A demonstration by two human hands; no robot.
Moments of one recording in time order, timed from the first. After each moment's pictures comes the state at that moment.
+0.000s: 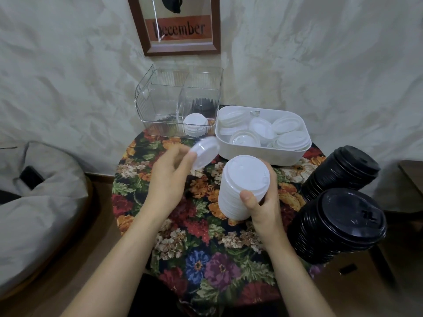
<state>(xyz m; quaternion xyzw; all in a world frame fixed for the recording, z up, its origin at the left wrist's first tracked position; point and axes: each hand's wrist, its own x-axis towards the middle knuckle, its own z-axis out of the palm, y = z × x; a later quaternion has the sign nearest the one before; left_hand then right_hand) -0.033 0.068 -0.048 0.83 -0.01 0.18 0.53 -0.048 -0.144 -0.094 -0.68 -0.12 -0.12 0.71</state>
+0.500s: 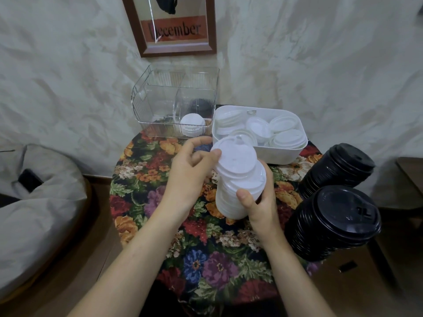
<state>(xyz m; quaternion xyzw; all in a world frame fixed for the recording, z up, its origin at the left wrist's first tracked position) -0.044 0.021 -0.017 0.68 0.00 0.08 0.73 -0.048 -0.143 -0.090 -0.67 -0.14 -0.10 0.72</state>
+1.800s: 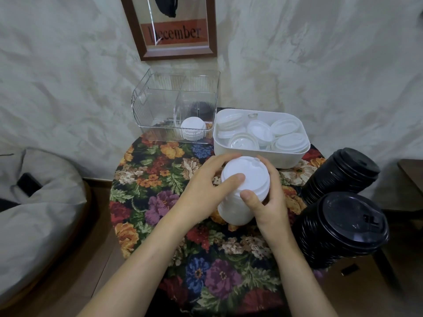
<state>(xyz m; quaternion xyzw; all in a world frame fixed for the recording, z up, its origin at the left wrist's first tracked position) -0.030 0.018 -0.043 0.81 -0.12 0.01 0.58 -0.049 -0.147 -0.068 -0.69 -0.12 -0.11 0.70</state>
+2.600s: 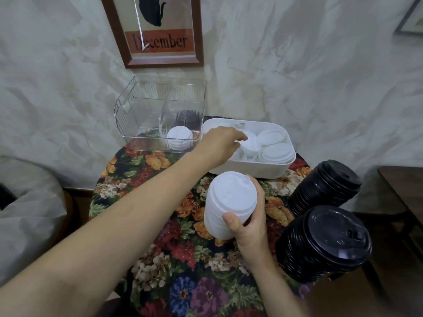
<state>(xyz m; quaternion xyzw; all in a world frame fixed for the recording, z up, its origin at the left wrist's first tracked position) 0.122 -0.029 -0.011 0.95 -0.22 0.06 0.19 -0.053 -0.138 -0.086 -0.69 -0.07 -0.13 0.71</state>
